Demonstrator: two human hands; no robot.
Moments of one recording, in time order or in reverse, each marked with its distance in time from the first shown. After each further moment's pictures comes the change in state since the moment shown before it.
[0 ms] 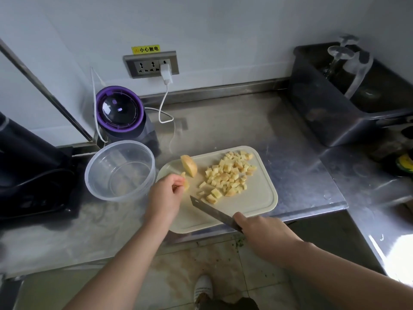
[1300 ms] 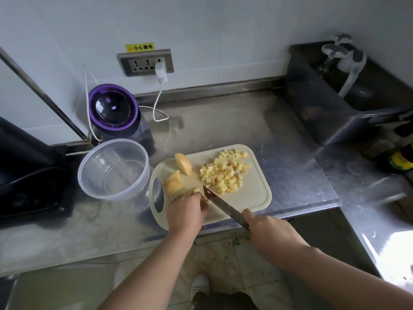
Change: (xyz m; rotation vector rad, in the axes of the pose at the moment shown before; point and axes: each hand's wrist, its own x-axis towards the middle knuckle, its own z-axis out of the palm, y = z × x) left_hand -0.027 0.009 0.064 0.528 -0.041 0.211; right_hand -0.014 0.017 0.008 0.003 0.007 0.143
